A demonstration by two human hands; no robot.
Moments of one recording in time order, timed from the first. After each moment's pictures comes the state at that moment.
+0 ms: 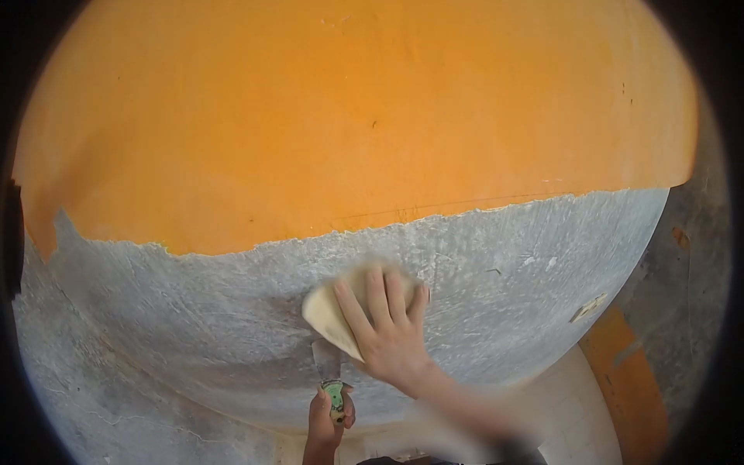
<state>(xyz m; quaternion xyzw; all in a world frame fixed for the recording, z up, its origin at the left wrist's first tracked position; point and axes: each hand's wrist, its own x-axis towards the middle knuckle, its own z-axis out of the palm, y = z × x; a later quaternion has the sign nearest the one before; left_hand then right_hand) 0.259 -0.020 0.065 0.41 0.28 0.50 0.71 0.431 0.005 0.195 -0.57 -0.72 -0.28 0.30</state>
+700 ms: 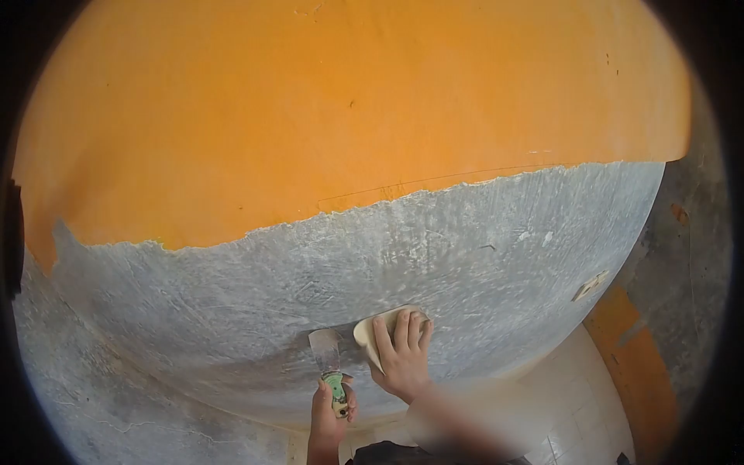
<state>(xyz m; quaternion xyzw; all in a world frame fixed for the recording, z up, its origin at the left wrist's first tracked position) 0.252 -0.025 0.060 0.39 0.30 0.49 0.72 0.426 -0.004 0.075 -0.62 -0.68 -0.18 0.34</state>
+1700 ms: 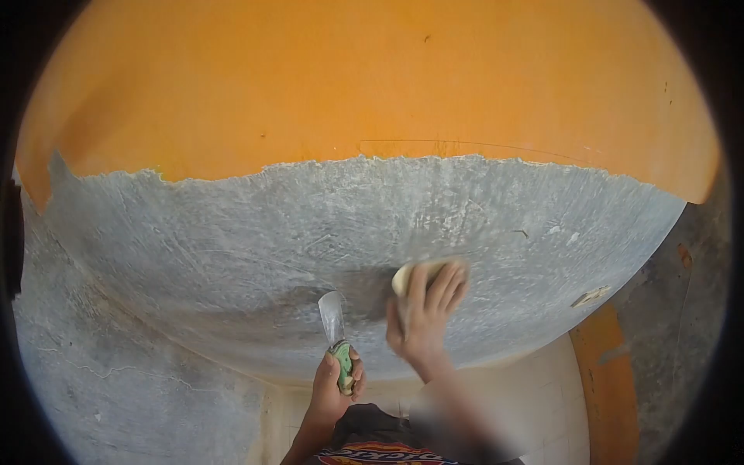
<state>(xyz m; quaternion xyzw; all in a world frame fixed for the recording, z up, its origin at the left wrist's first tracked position) 0.270 -0.043 0.064 0.35 0.19 0.49 0.78 0.445 0.002 0.107 -0.60 -0.65 -0.22 0.40</state>
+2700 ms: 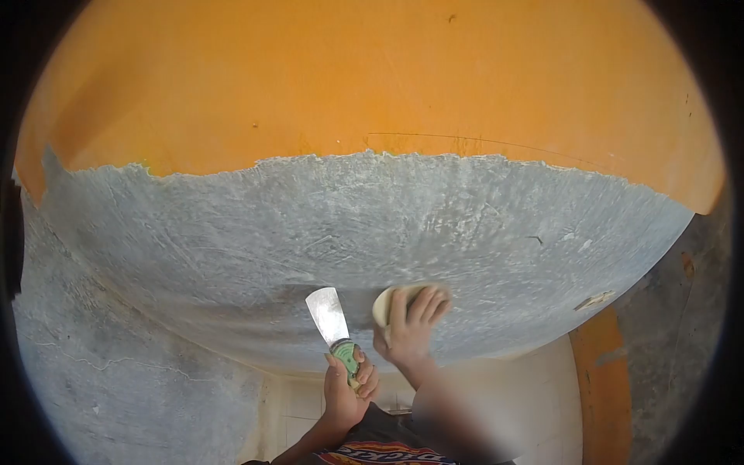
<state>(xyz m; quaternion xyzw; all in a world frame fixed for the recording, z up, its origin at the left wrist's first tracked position) 0.299 -0.053 0.068 0.25 0.18 0.51 0.80 0.437 0.016 0.032 -0.61 -0.66 -0.21 0.39</state>
